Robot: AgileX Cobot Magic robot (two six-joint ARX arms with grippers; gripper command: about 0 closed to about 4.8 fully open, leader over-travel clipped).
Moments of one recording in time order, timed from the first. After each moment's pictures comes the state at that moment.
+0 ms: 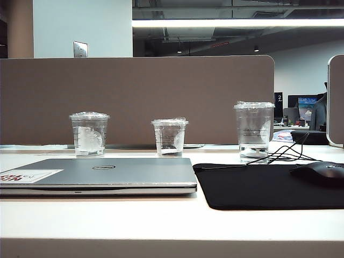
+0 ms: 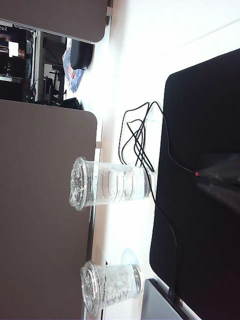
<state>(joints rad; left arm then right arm) 0.01 0.00 0.10 0.06 -0.02 0.09 0.05 0.00 0.01 0.06 0.00 -0.05</state>
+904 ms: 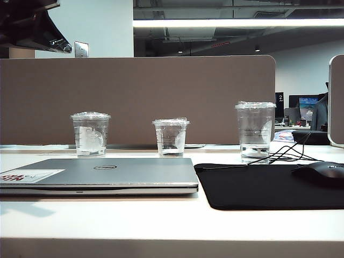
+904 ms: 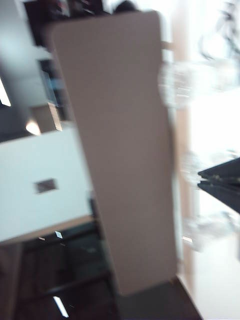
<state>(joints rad) -0.41 0.89 0.53 0.20 0.07 0.09 0.05 0.13 0.32 0.14 -0.22 0.33</state>
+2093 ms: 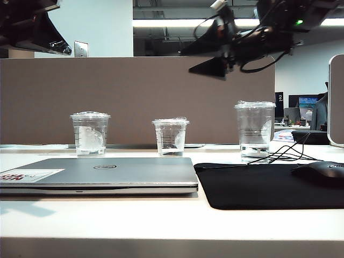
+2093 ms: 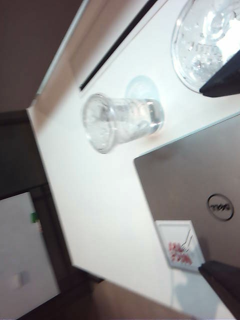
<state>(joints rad) -0.41 0.89 0.53 0.18 0.07 0.09 0.19 1.98 1.59 0.04 -1.06 -0.15</state>
